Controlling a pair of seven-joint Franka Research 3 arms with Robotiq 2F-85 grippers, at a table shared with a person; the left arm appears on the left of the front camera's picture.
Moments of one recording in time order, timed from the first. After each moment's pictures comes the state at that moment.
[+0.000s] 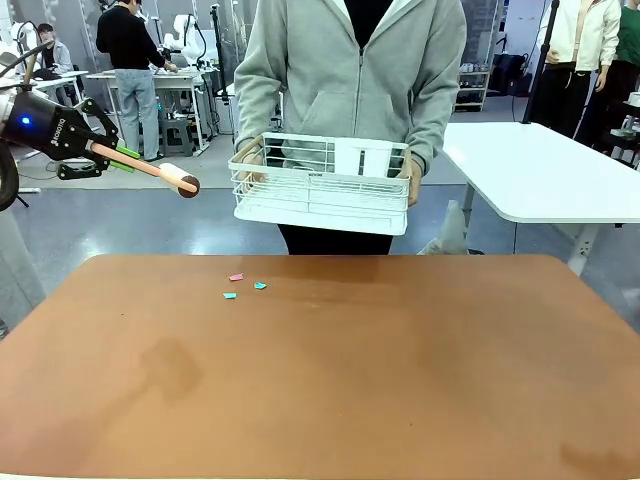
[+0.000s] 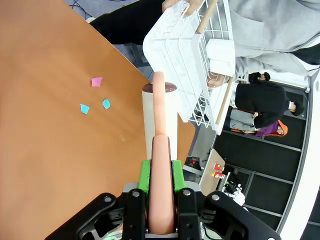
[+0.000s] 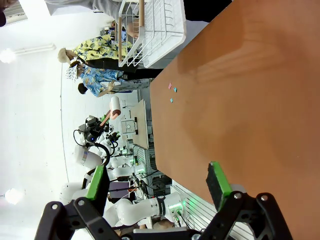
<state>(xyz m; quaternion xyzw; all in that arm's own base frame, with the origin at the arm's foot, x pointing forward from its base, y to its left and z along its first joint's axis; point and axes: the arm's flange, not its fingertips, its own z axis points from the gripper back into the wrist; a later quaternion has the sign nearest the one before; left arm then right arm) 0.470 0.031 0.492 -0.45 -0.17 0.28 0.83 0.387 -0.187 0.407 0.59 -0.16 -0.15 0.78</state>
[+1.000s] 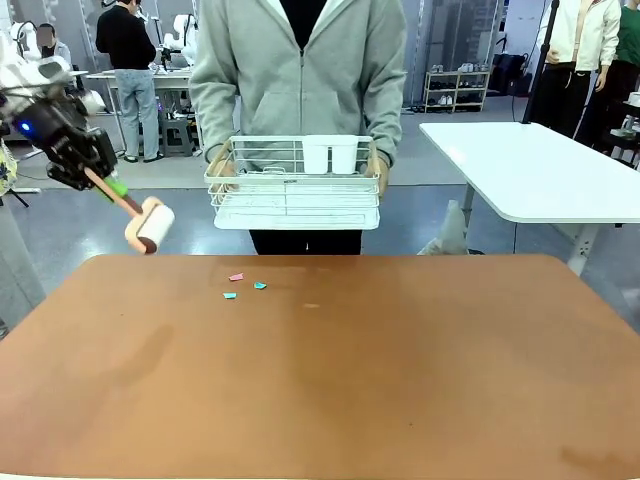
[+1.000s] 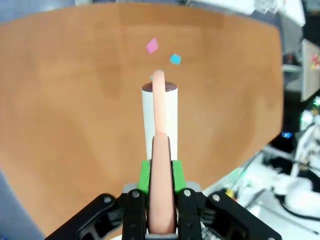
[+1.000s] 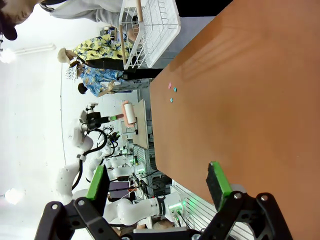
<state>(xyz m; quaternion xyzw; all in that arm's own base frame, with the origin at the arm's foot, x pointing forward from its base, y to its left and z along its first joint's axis) 0.549 0.049 0.476 -0.27 -0.05 -0.06 0.96 0.387 -0.187 0.407 0.59 -0.15 -0.15 0.78</state>
